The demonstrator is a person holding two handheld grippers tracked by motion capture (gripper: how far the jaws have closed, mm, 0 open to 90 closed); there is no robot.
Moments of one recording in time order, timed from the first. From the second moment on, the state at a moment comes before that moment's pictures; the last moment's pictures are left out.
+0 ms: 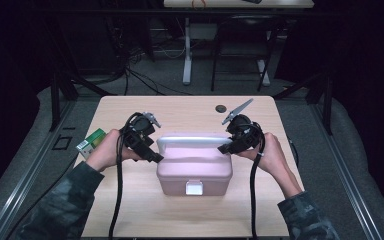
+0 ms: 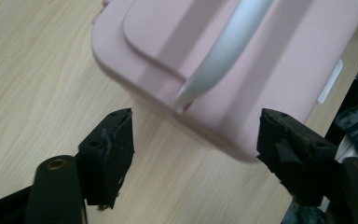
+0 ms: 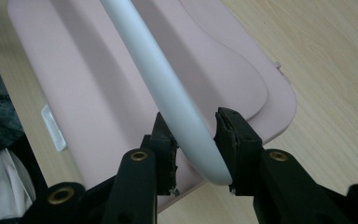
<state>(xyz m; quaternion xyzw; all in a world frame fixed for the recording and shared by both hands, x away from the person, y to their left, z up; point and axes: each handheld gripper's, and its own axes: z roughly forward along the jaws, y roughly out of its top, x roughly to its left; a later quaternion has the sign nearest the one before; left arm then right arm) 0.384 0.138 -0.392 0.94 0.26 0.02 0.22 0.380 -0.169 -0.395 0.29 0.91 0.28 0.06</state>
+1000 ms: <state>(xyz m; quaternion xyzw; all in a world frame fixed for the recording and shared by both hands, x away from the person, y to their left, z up) 0.342 0.208 -0.448 0.88 0.36 0.09 0.29 0.373 -0.176 -0.402 0.31 0.89 0.33 0.08</state>
